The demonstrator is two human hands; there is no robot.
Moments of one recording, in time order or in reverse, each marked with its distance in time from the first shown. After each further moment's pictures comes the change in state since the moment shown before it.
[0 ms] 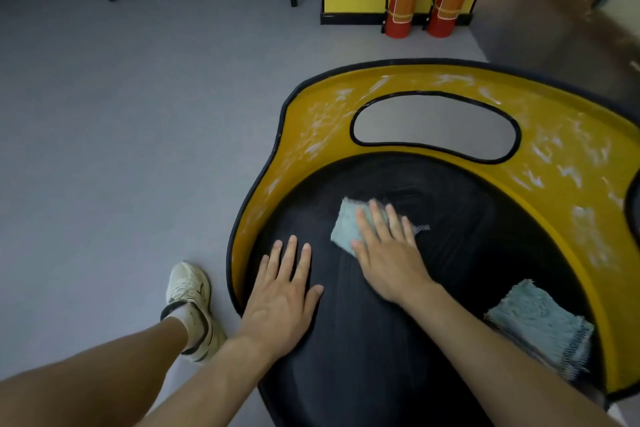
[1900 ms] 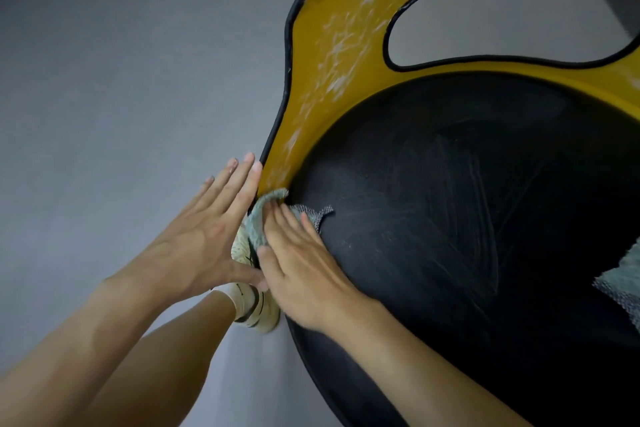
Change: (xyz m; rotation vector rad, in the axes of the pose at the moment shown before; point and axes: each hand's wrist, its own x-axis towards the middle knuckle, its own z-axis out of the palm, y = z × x) left_hand 0.018 -0.136 -0.084 0.149 -0.071 0.277; right_hand -0.008 -0.172 0.013 0.783 -0.044 -0.352
